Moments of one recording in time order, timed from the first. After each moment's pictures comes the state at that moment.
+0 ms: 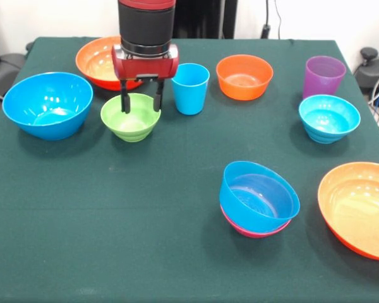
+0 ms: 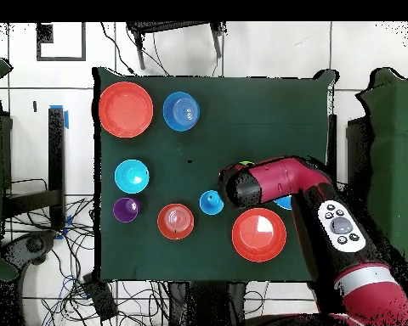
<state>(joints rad) -0.64 -0.59 0.44 1.67 -0.80 0.55 1.80</state>
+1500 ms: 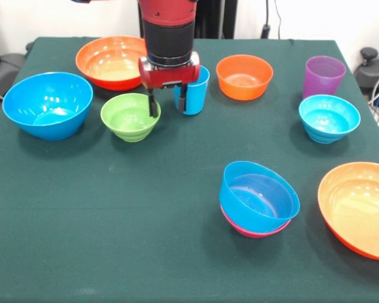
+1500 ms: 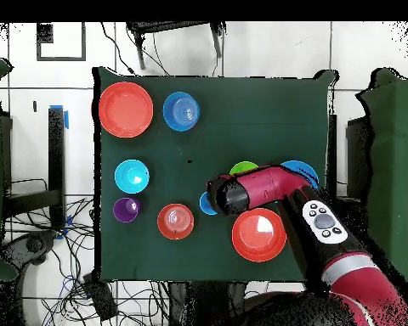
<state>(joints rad) -0.63 -0.51 0.44 1.70 -0.80 0.50 1.80</state>
